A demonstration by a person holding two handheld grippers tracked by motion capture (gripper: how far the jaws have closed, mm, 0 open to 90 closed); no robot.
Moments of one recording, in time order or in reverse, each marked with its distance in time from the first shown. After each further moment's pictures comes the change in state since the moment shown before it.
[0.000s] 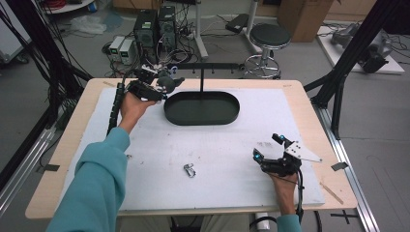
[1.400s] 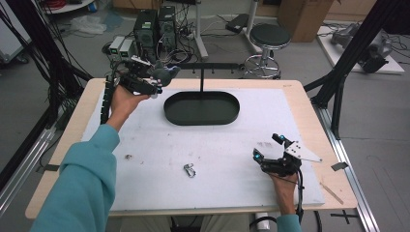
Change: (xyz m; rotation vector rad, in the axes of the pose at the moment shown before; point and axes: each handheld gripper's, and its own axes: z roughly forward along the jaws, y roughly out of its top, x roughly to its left) left arm 0.002 0.015 -0.041 -0.022 -0.022 -0.006; right arm 0.000 0.000 0.000 0.001 0.000 0.003
